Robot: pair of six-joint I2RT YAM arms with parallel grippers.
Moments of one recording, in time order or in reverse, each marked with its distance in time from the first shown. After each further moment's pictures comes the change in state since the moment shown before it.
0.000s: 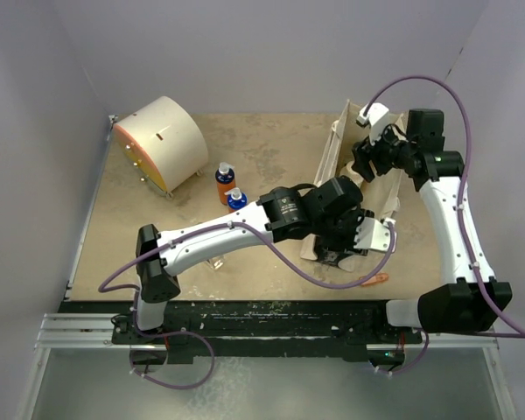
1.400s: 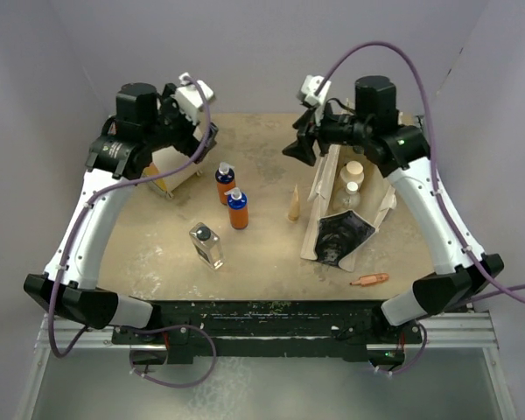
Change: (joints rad) left arm 0.910 -0.518 -0.309 0.063 0.124 -0.145; right arm 0.362 0.142 0.362 0.092 -0.217 0.183
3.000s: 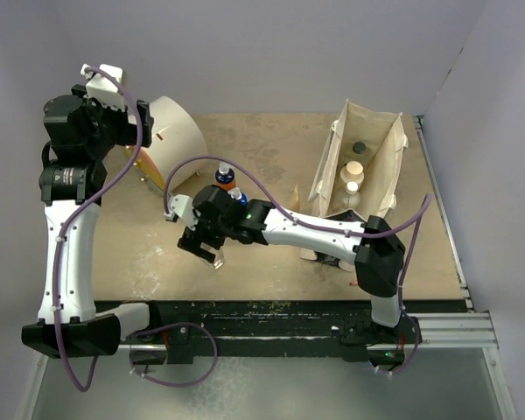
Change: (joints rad) left arm 0.388 -0.198 -0.155 0.204 -0.109 -0.274; right arm 0.769 0.414 -0.169 0.239 0.620 0.243
